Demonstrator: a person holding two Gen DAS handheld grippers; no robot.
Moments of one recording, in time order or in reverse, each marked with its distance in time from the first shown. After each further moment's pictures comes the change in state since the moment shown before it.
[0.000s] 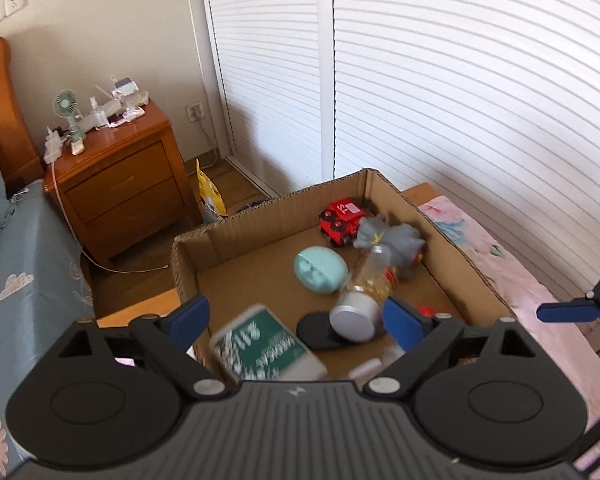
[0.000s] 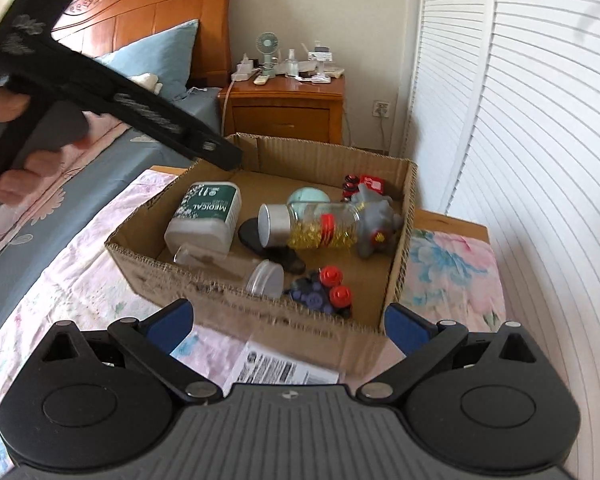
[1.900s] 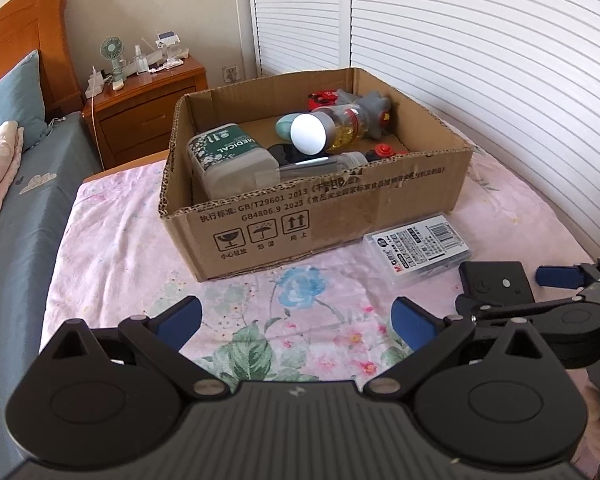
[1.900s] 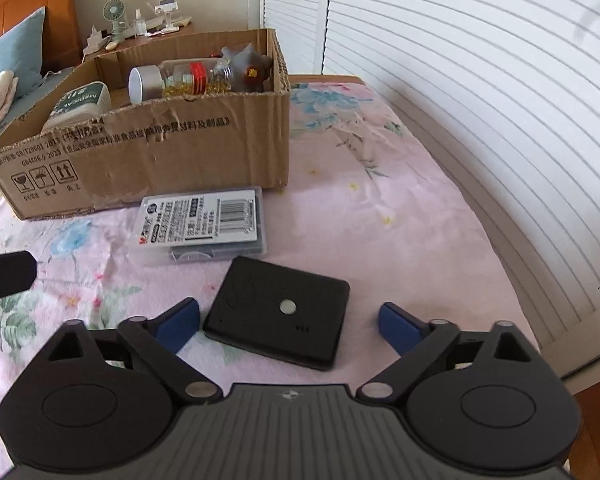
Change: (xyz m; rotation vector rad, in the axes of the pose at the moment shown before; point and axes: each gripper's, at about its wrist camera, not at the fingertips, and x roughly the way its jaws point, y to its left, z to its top) left arm -0.023 -0.070 -0.151 -0.124 0.026 0.089; right arm 0.029 0.013 -0.106 0.297 0.109 -0.347
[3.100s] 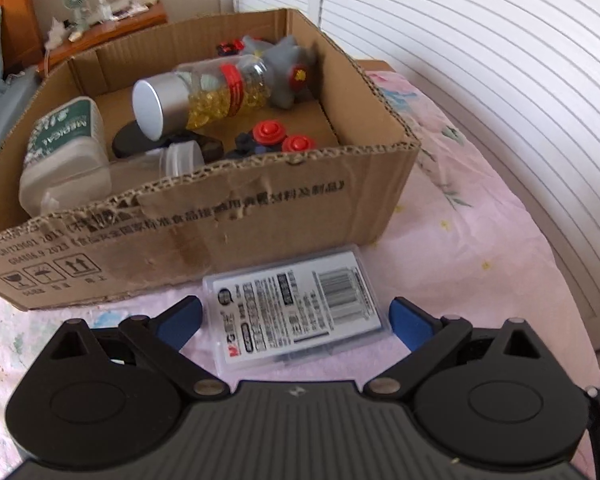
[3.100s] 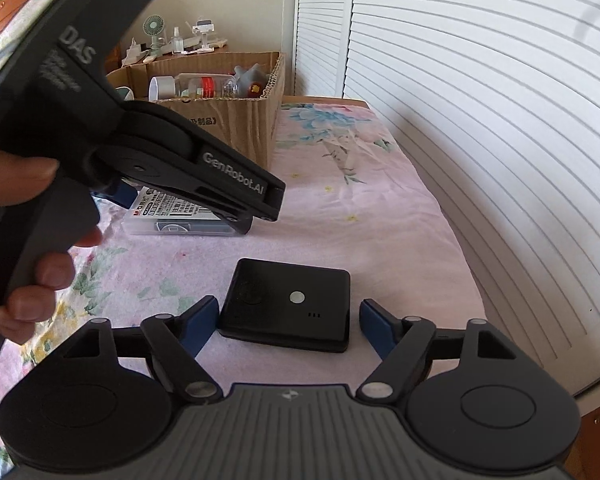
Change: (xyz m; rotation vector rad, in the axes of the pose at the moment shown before) left arm 0.095 -0.096 0.048 -0.078 0.156 -0.043; right arm -0.019 -0.044 -0.028 -0.091 -0.090 0.086
